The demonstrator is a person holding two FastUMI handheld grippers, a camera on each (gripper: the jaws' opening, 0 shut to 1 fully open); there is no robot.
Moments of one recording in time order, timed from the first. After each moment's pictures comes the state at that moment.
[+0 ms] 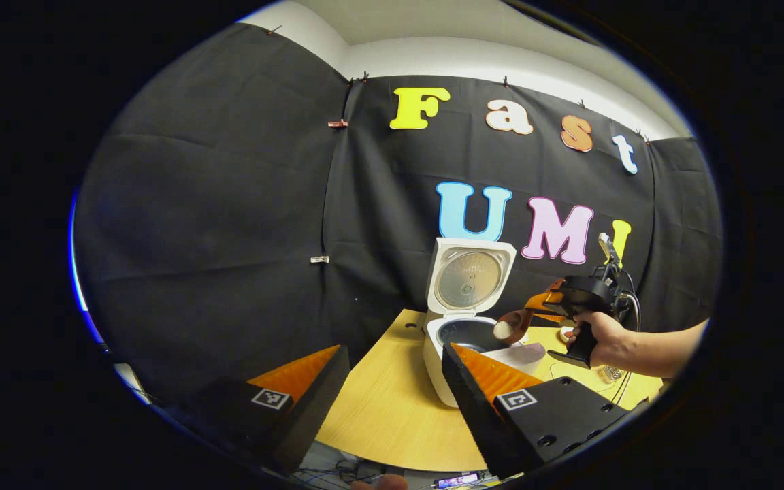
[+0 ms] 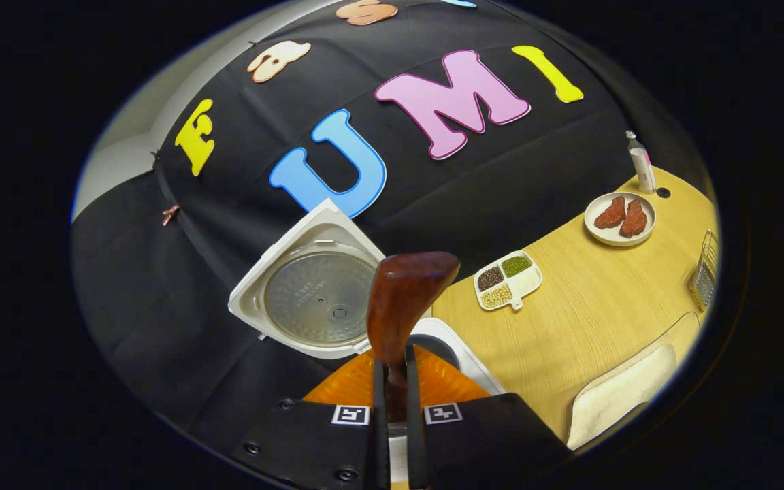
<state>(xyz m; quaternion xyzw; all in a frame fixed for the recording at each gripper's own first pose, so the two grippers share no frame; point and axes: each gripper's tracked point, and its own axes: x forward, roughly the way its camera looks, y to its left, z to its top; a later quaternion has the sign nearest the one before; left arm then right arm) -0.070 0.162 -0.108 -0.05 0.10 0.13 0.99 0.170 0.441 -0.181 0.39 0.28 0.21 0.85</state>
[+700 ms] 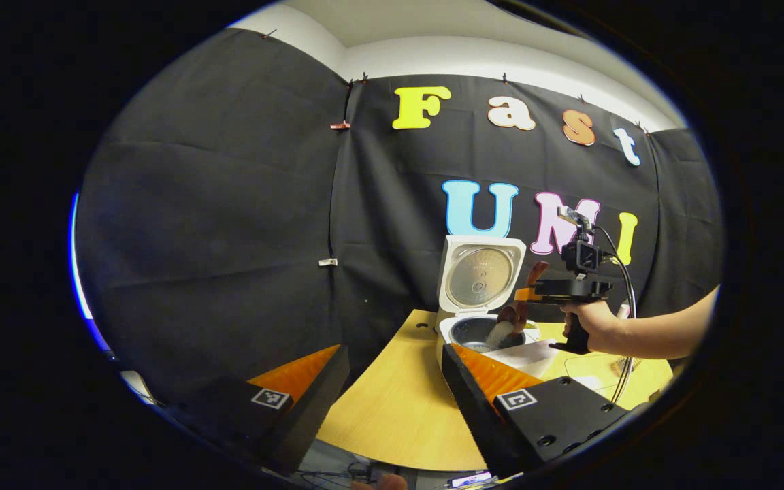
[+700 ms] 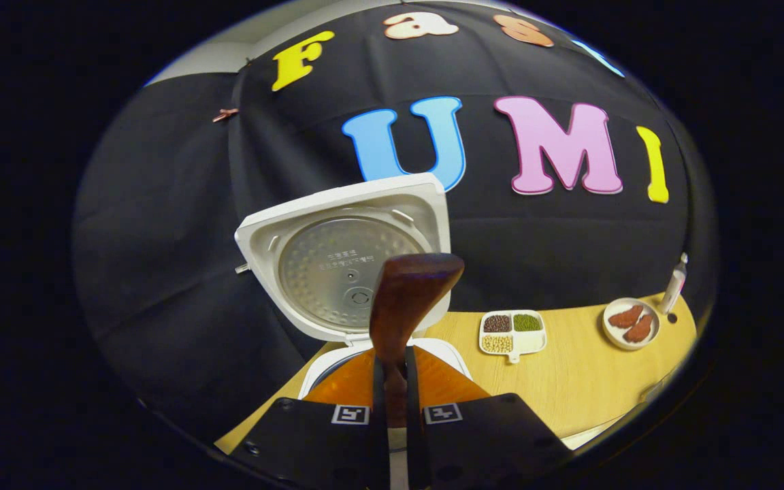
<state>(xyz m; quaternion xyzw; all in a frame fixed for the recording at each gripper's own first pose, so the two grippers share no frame) -0.071 0.176 -0.107 -0.02 0.09 0.14 0.99 0.183 0.498 -0.162 0.15 0.21 0.30 0.92</state>
